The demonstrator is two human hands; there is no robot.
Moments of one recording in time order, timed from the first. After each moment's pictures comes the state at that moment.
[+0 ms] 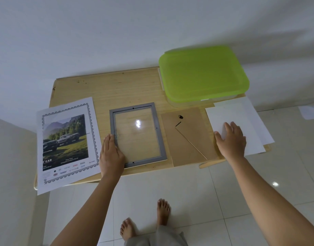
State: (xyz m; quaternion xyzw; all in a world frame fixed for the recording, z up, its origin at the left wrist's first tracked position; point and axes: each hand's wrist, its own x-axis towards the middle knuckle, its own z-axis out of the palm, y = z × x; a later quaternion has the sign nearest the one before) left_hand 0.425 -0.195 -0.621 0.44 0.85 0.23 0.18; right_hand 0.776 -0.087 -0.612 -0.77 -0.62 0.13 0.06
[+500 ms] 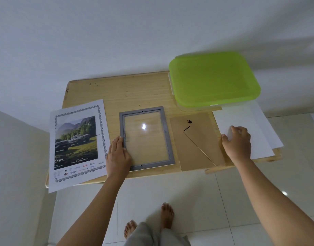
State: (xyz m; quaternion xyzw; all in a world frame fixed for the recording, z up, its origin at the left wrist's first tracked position) left_hand 0.415 -0.194 -0.617 0.46 0.84 0.24 0.18; right_hand 0.760 -0.076 -0.602 -0.77 -0.61 0.15 0.11
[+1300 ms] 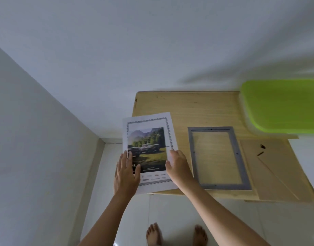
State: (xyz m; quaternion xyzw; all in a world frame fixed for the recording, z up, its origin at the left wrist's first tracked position) left_hand 0.217 -0.278 -0.613 0.47 0.86 0.15 0.14; right_hand 0.378 -0.182 -0.588 -0.52 -0.75 0.38 0.15
